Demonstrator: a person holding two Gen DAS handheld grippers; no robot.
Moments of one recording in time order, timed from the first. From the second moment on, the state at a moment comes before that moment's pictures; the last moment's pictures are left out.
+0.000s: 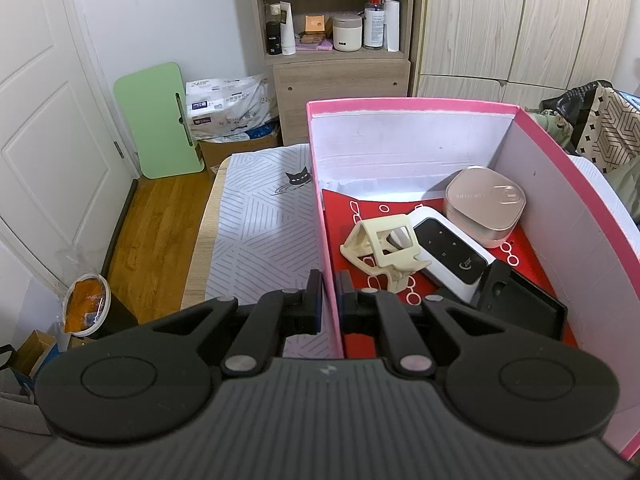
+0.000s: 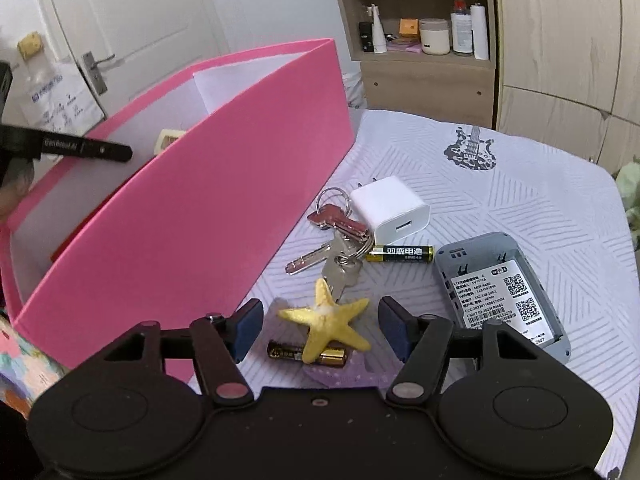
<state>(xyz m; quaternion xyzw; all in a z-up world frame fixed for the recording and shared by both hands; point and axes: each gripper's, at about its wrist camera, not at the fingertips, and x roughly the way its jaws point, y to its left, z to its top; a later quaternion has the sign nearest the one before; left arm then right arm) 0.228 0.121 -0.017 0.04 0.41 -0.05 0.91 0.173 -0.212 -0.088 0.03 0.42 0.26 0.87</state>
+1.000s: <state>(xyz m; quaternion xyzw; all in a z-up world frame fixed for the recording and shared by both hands) 0.223 0.122 -0.013 0.03 0.39 -0.05 0.92 0.160 -0.158 0.030 0.00 0.27 0.39 0.88</state>
